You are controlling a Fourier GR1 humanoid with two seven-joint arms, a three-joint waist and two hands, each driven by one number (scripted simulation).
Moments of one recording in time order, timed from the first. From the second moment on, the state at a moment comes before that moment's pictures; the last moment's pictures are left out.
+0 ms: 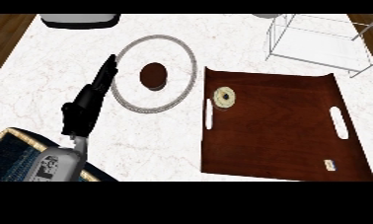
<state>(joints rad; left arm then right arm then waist) -0.19 0.24 -0.18 -1.49 0.01 0.11 0.05 -1.10 -0.53 -0.34 -0.73 1.16 -0.62 0.56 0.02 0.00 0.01</state>
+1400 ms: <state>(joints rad) -0.16 0.25 -0.16 -1.50 0.02 0.12 0.04 -1.11 -0.62 -0.51 -1.12 0.84 -0.58 0.67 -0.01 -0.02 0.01</state>
